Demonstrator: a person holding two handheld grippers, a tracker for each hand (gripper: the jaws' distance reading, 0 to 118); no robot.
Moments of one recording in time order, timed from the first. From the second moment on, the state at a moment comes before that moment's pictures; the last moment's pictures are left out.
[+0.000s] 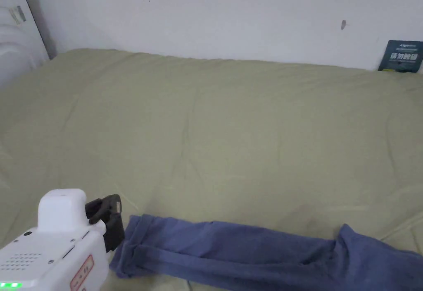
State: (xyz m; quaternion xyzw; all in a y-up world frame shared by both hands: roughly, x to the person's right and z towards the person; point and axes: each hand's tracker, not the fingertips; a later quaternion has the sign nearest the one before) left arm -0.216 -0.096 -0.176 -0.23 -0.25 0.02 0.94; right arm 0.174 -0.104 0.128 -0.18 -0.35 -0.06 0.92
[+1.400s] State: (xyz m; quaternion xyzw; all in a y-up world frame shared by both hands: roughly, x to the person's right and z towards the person) left arm -0.213 -0.254 -0.386 -0.64 -0.47 0.23 0.57; right arm 0.142 -0.105 0.103 -0.21 -0.35 -0.07 0.91
